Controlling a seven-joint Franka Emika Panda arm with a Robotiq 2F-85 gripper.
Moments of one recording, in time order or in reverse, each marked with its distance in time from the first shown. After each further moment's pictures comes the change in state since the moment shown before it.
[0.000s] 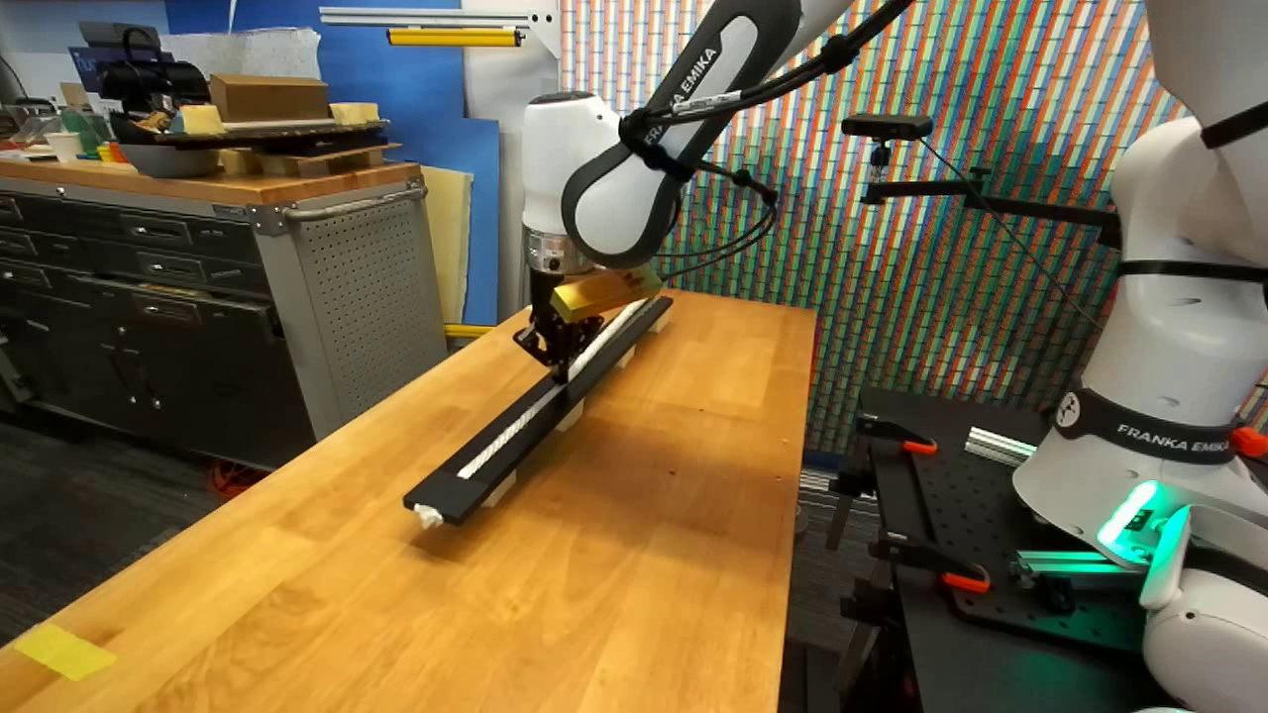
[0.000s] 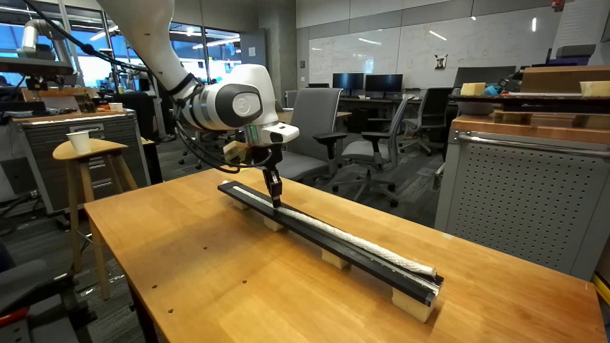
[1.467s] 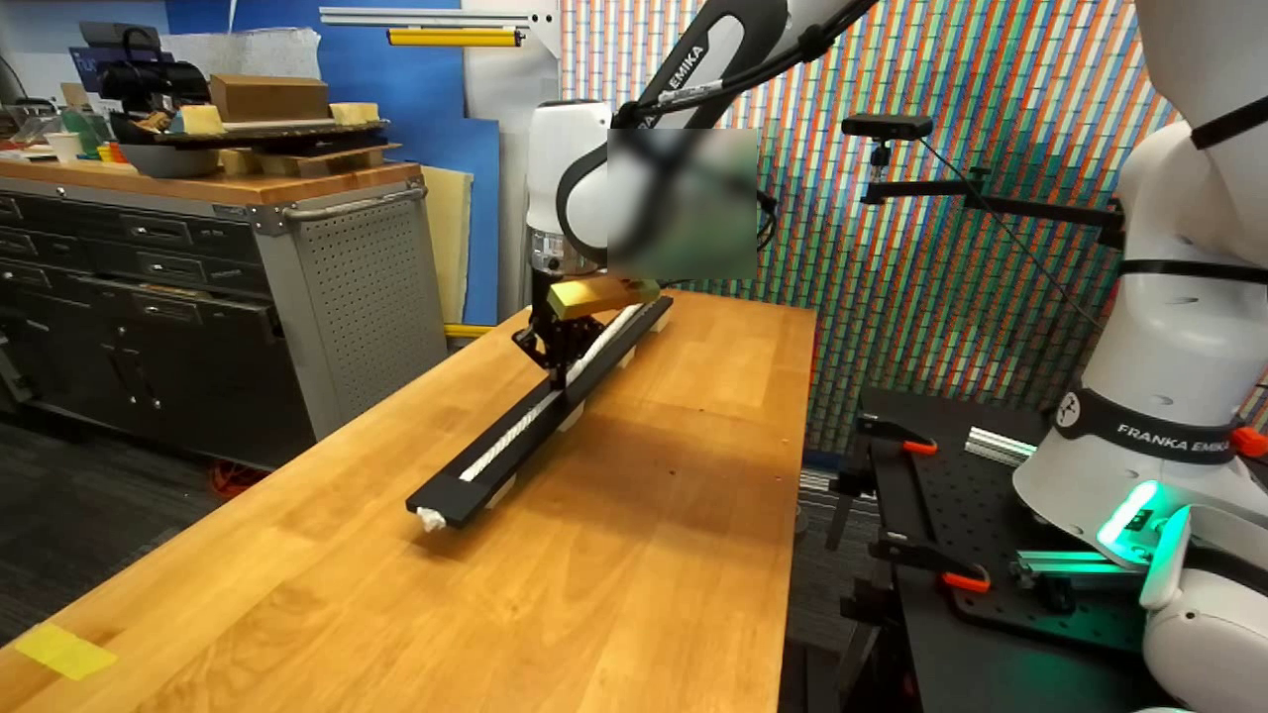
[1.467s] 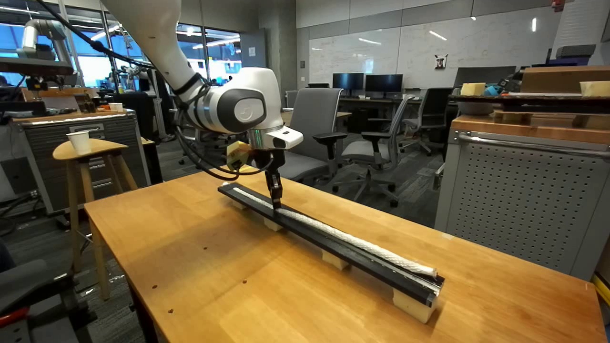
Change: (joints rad) arm -0.074 0.015 0.063 0.011 0.087 0.011 -0.027
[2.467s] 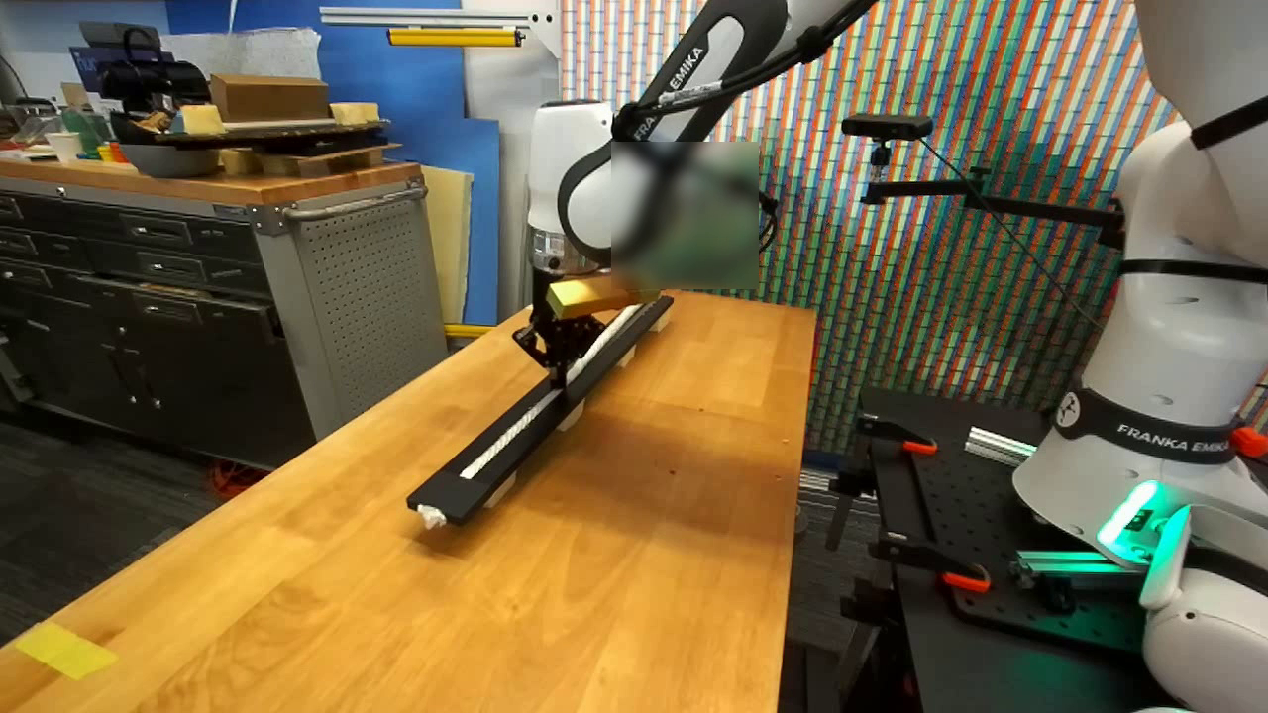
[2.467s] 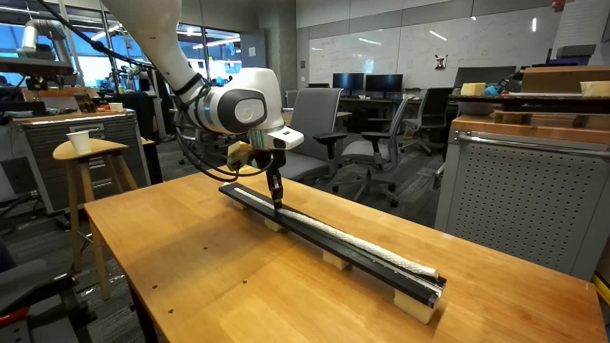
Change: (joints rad) arm -0.003 0.001 -0.003 -0.002 0.000 0.010 0.023
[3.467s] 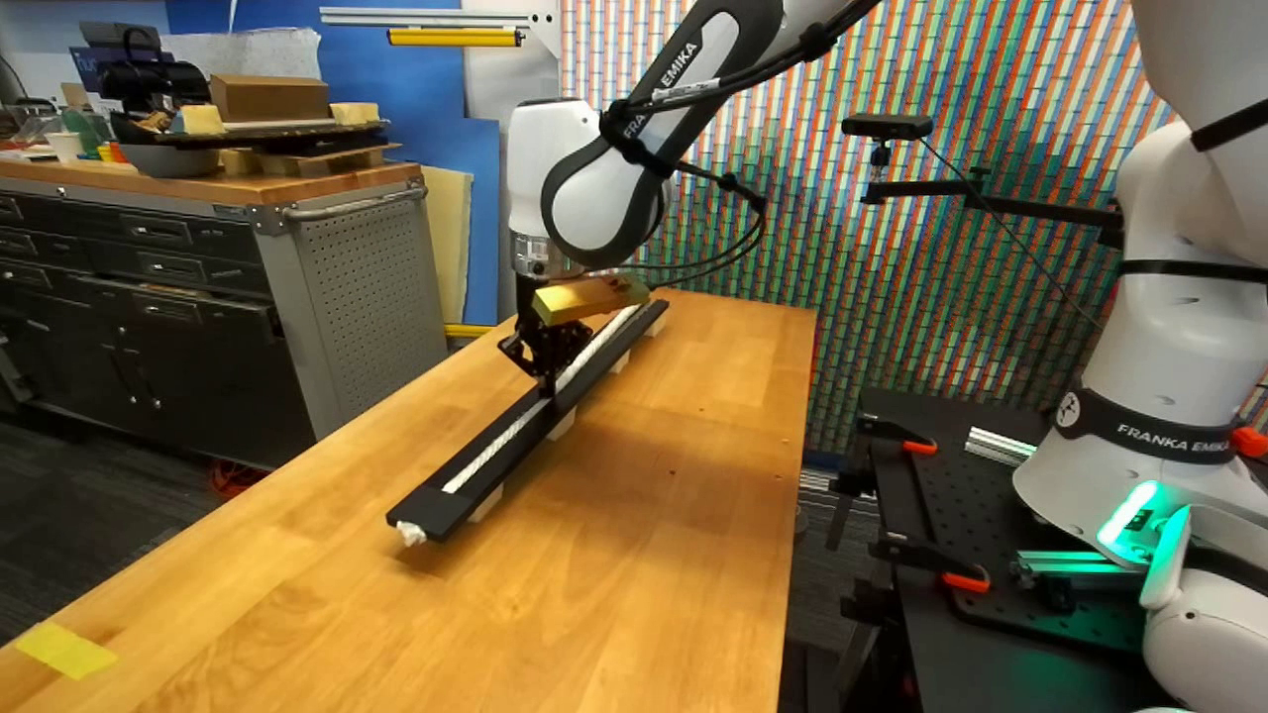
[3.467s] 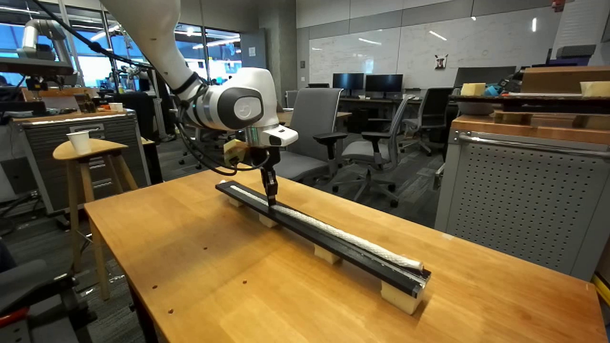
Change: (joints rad) arm 0.019 0.017 0.022 0.045 -0.016 -0.053 0.000
